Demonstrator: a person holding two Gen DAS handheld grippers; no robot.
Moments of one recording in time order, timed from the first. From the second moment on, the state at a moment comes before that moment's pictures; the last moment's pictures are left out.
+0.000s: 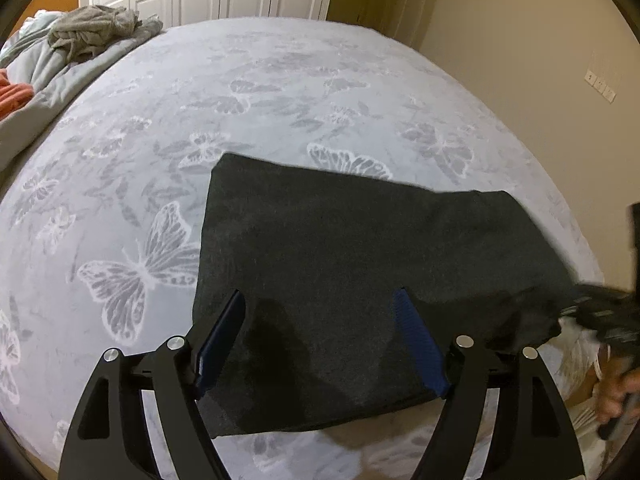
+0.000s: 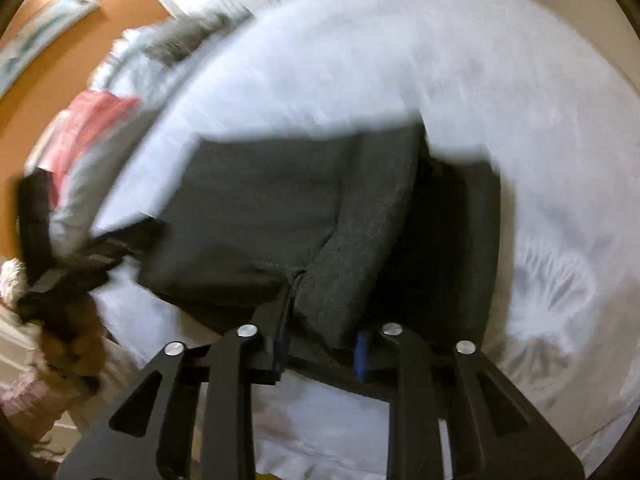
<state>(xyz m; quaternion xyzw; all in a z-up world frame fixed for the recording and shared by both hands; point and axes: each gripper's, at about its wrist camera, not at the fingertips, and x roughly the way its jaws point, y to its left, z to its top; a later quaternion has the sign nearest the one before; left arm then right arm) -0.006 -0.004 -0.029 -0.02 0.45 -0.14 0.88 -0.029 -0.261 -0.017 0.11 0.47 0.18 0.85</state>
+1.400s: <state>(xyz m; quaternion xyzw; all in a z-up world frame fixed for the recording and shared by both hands) -0.023 -0.039 -0.056 0.07 0.47 -0.14 0.87 -0.004 -0.256 -0.049 0.07 0.53 0.09 0.84</state>
